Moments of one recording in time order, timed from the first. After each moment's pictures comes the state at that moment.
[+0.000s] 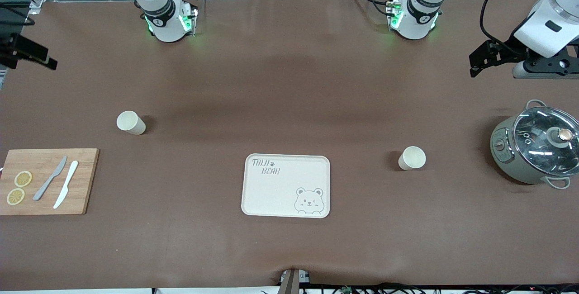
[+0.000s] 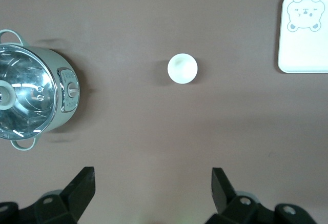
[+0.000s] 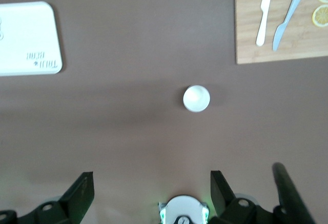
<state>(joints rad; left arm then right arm) -0.14 -0.09 -0.01 -1.65 0.03 1.57 -0.10 -0.06 0.04 0.03 -1.30 0.08 1.21 0.07</state>
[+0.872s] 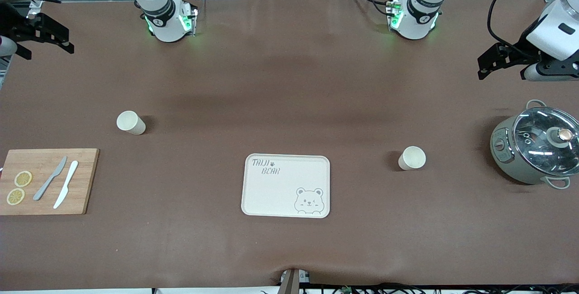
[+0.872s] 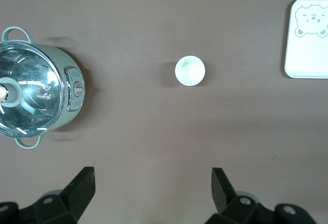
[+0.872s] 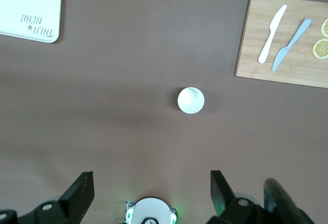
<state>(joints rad) -0.12 -0.09 0.00 -1.65 0.03 1.57 -0.09 -0.01 -0.11 0.01 -1.53 0.02 1.34 -0.14</state>
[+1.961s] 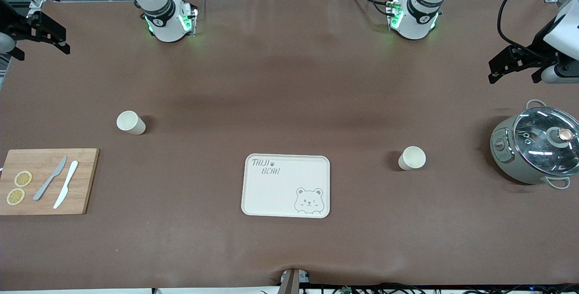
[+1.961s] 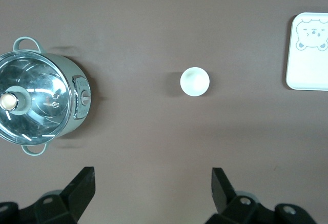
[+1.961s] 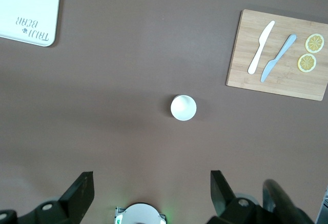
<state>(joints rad) -0.11 -0.06 0.01 -1.60 0.03 1.58 -0.08 0.01 -0.09 0.02 -1.50 -0.02 1.35 -0.15</state>
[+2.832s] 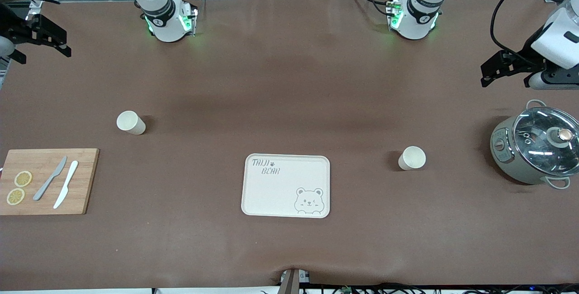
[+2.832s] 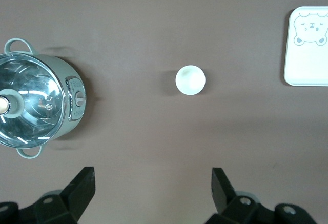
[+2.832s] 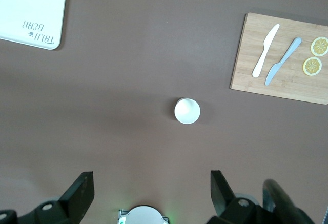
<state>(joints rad) -0.12 -0.04 0.01 -1.60 0.03 1.58 -0.08 0.01 -0.07 0.02 -1.47 -0.01 1.35 -0.15</state>
